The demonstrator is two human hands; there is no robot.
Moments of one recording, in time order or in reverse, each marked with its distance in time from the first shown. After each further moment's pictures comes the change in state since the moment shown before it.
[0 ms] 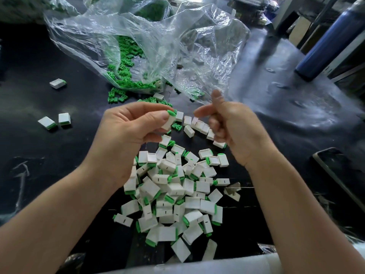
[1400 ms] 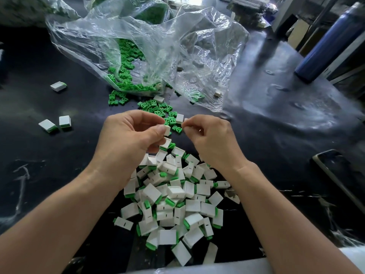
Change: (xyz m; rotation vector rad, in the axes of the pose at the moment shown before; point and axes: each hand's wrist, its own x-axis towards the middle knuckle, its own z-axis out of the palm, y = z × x) left_hand 0.004 -0.010 -0.002 0.221 0.111 -0.035; right_hand 0.004 0.025 0.025 -0.736 0.165 -0.309
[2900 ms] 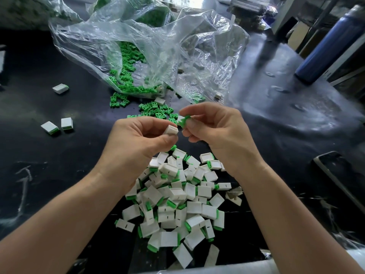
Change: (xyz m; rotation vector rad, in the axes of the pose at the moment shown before) left_hand -0.006 0.007 0.005 -0.040 -0.106 0.010; right_hand -0.007 -0.018 -0.021 0.698 -0.129 -0.047
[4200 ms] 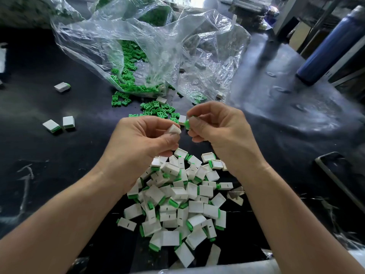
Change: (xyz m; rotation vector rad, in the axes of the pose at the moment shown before) left_hand 0.000 0.000 -0.002 -0.015 -0.038 -0.047; right_hand 0.000 0.002 0.001 -0.067 0.063 0.042
